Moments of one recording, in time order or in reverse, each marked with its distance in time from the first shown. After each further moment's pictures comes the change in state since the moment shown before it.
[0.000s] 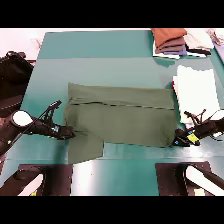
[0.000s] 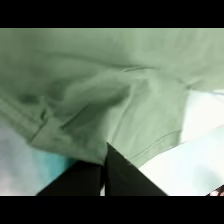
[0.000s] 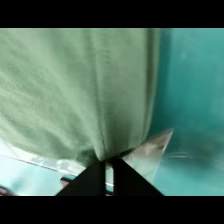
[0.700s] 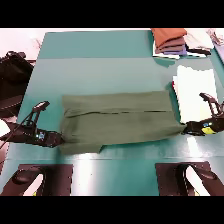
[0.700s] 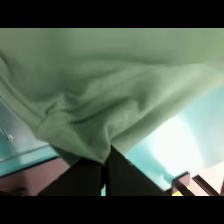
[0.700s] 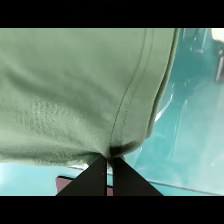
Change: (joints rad) left arm -0.001 0.265 0.088 0.119 -0.245 -0.134; right arm 0.054 0.298 0.220 -0.050 0.165 0.004
